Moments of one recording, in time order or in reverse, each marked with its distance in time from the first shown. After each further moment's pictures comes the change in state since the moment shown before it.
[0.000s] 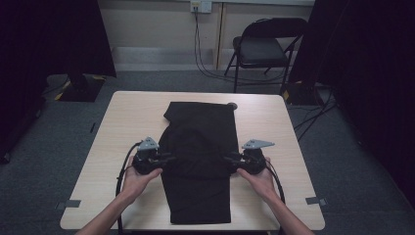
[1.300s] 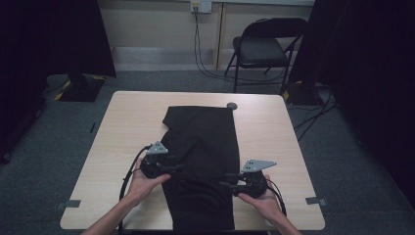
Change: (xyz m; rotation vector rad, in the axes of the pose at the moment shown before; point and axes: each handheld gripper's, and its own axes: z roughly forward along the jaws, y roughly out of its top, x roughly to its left) left arm -0.034 -0.014 0.017 0.089 -0.099 0.120; right arm 0.049 -0.034 -0.032 0.016 0.216 -0.084
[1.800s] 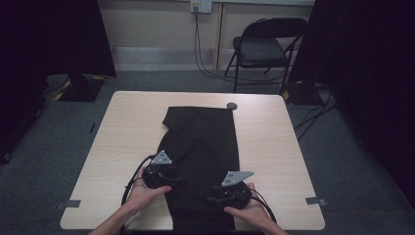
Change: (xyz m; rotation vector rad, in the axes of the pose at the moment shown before) left arm -0.007 -0.017 0.003 0.056 0.000 -0.016; right arm 0.033 -0.015 0.039 0.138 0.056 -0.107
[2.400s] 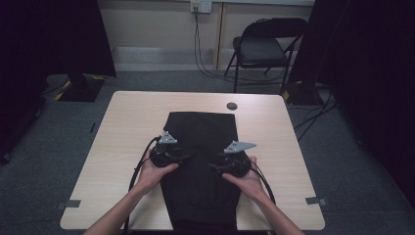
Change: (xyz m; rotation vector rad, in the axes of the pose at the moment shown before) left arm 0.038 0.046 0.033 0.011 0.110 -0.014; right arm -0.065 0.054 0.003 -0.089 -0.192 0.077
